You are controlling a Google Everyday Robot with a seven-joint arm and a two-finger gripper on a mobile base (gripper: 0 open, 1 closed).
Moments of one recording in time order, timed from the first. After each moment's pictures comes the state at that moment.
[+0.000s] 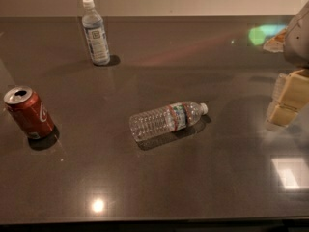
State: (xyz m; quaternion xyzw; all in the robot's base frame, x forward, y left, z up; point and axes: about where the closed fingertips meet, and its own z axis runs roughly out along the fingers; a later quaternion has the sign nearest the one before) arm 0.438 -0.217 0.976 -0.60 0.78 -0.03 0.16
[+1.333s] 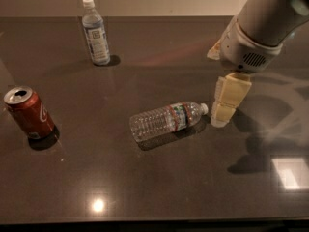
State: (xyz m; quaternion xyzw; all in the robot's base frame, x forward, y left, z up) arm 0.478 -0.134 0.938 -0.66 0.73 0.02 0.16
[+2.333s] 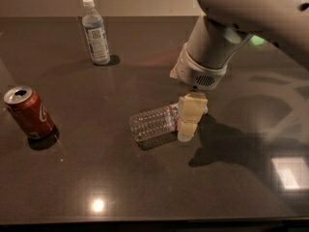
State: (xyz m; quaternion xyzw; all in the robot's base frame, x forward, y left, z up) arm 0.483 -0.061 0.883 -0.72 0.68 0.05 0.14
